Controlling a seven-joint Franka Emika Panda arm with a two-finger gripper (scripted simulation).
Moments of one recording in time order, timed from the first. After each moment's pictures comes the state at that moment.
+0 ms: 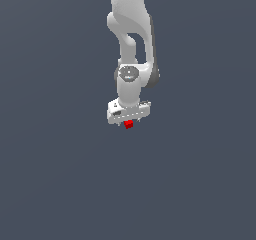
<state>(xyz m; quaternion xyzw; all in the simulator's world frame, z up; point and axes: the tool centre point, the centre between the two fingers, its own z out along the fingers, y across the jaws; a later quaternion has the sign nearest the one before) -0.063 0.004 0.065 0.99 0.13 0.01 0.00</state>
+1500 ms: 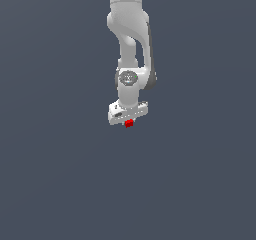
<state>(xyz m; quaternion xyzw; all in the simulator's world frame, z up) -0.089 0.002 0.031 0.98 0.18 0.00 0.00</state>
